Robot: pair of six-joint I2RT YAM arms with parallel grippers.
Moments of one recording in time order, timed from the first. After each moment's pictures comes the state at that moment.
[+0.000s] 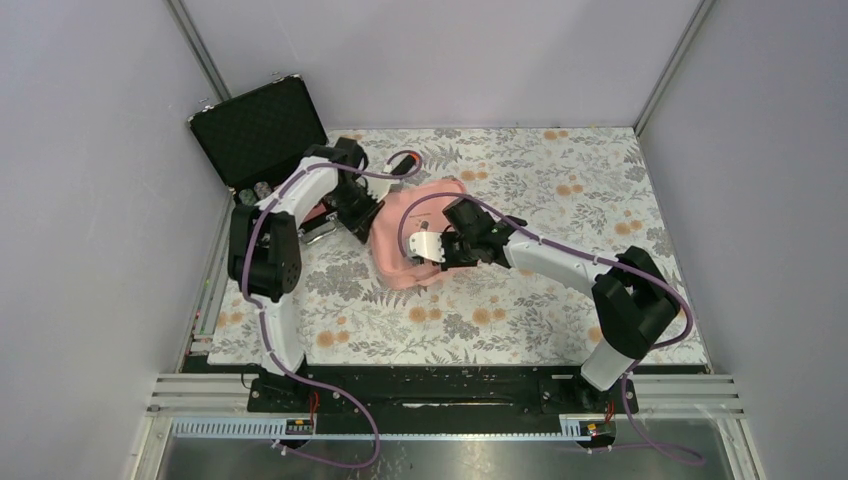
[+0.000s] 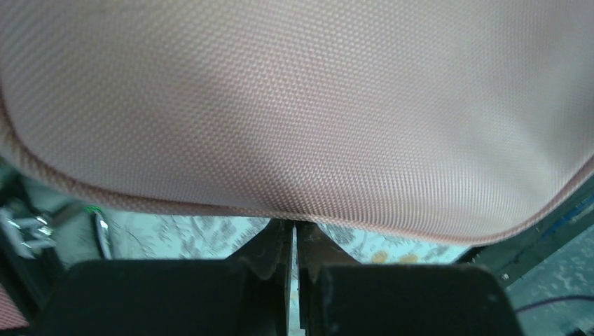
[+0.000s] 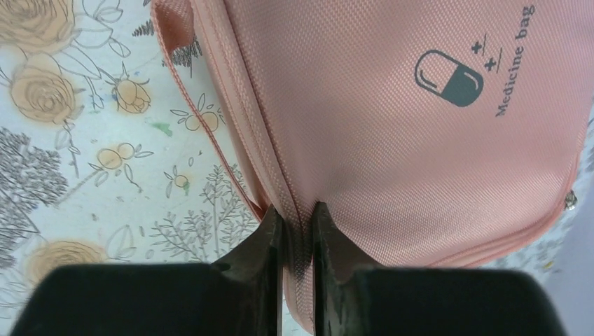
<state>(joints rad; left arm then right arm) -0.25 1.96 1.60 -1.12 0.39 0.58 0.76 1.67 1.13 -0.44 -0.16 -1.00</state>
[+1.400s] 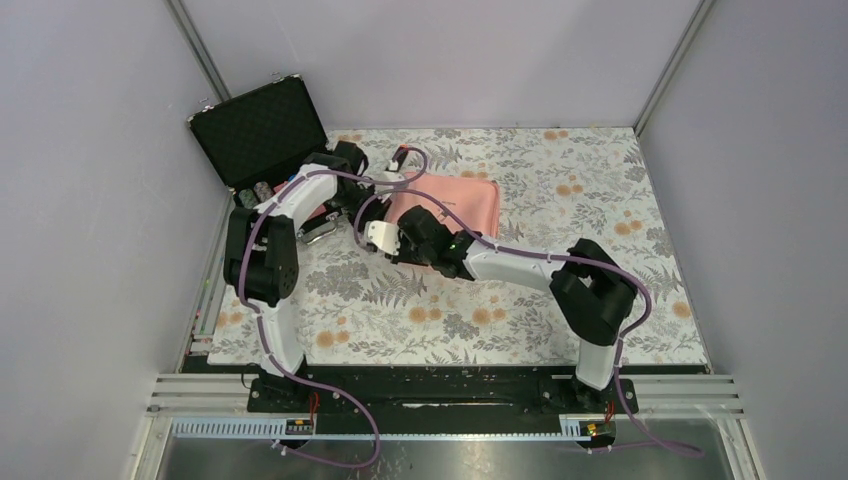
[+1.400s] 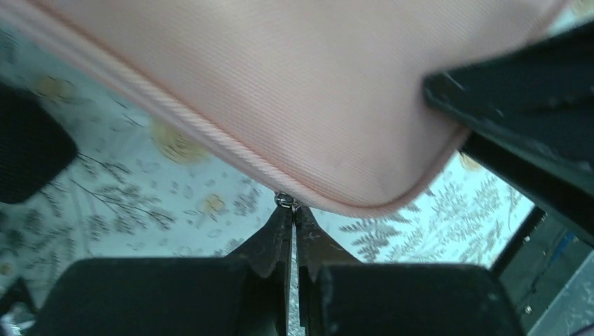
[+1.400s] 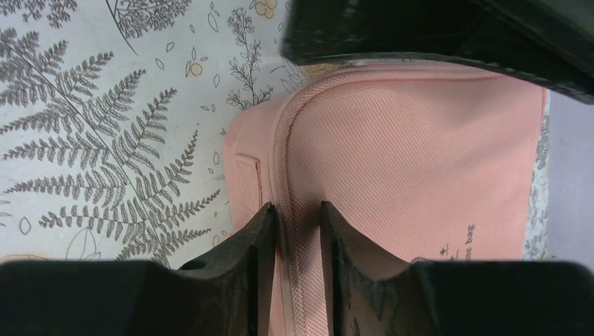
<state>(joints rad) -0.26 1.98 1.59 -0.96 0.57 0.64 0.94 1.84 1.24 -0.12 0.10 -0.65</state>
